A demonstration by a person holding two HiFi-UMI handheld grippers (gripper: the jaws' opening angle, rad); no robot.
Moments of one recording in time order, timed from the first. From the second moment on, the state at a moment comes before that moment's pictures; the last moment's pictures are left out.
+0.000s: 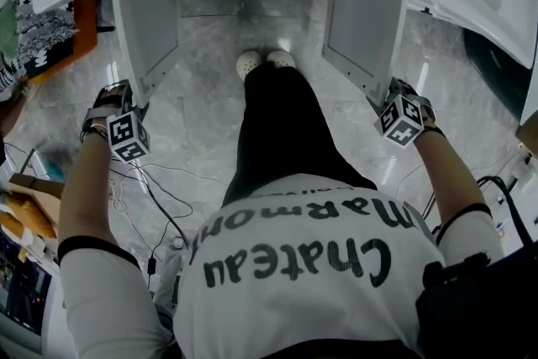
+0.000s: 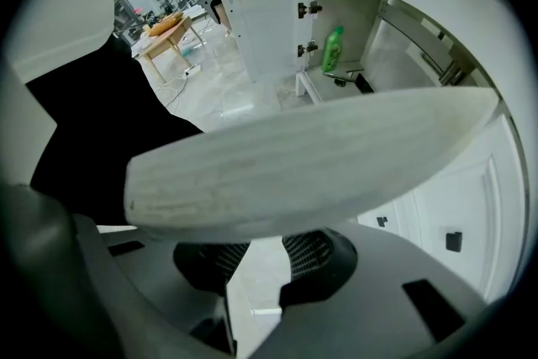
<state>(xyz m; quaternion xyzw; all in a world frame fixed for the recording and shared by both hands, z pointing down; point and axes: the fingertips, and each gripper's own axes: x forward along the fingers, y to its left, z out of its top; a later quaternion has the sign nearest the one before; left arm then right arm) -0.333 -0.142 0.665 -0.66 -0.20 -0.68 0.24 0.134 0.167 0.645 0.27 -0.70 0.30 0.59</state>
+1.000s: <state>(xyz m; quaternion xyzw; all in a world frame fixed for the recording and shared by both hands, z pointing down) -0.336 -0.139 0.661 -0.66 -0.21 -0.68 0.23 0.142 0.184 0.647 0.15 -0.71 0.25 0.64</state>
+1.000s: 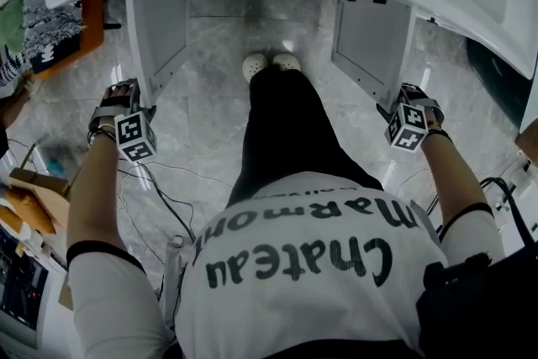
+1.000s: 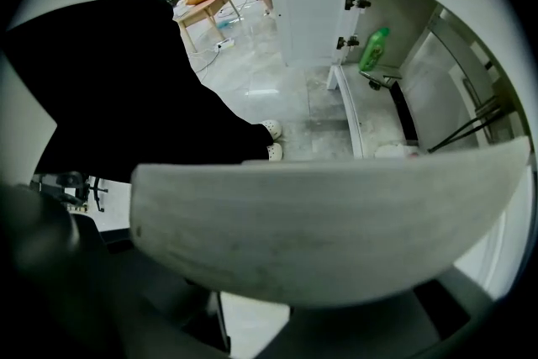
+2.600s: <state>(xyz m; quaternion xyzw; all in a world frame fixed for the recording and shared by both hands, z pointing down) -0.368 -0.188 0.618 -0.70 0.22 -0.68 0.02 0.200 0.178 0.619 0.40 -0.55 0.40 0.61</state>
